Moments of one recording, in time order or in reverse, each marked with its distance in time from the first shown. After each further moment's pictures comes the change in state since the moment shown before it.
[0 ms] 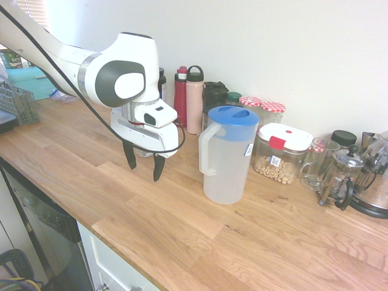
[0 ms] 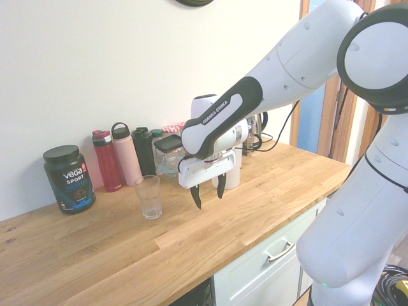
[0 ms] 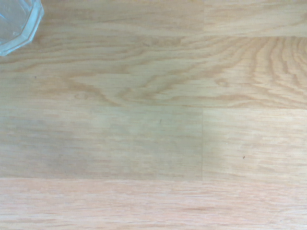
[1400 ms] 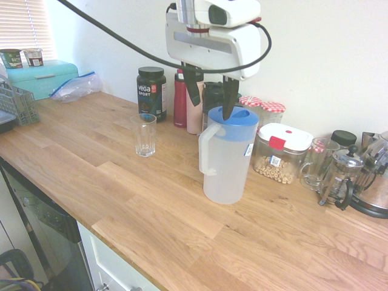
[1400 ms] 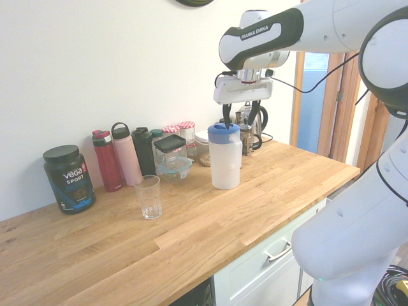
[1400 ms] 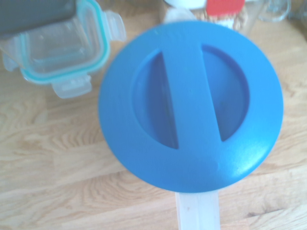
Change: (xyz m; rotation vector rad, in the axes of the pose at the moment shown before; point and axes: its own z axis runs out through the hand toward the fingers) arm 0.124 0.111 -0.200 0.138 0.145 0.252
